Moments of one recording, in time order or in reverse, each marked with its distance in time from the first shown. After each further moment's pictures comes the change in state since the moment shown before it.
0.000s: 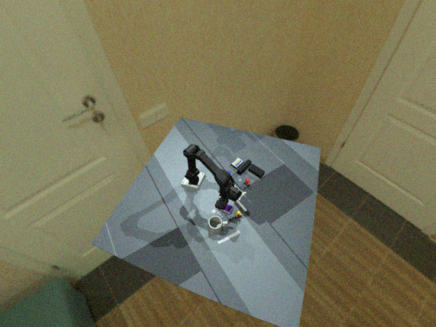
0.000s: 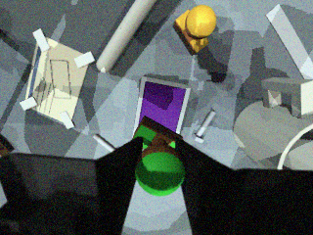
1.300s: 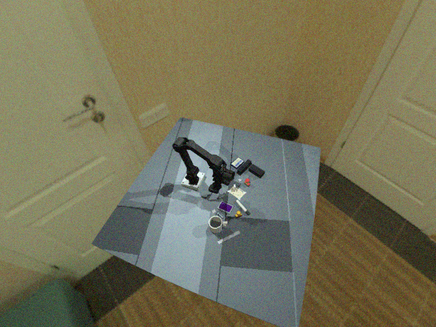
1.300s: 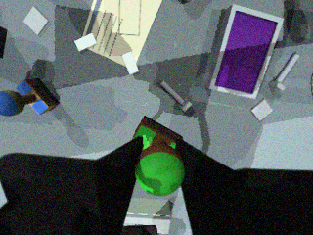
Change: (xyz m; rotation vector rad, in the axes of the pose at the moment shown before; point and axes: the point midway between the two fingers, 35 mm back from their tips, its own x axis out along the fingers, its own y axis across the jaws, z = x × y) arm 0.004 0.091 -0.080 -0.002 0.019 0.005
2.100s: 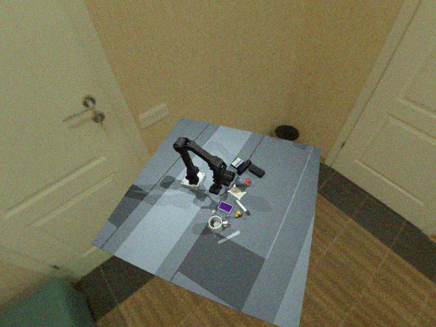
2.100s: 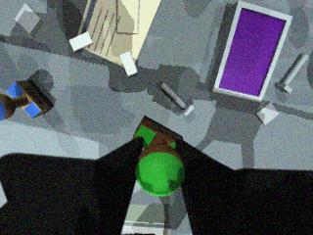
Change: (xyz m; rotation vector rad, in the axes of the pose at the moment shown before) arm 0.012 0.000 0.001 -0.001 0.000 0.000
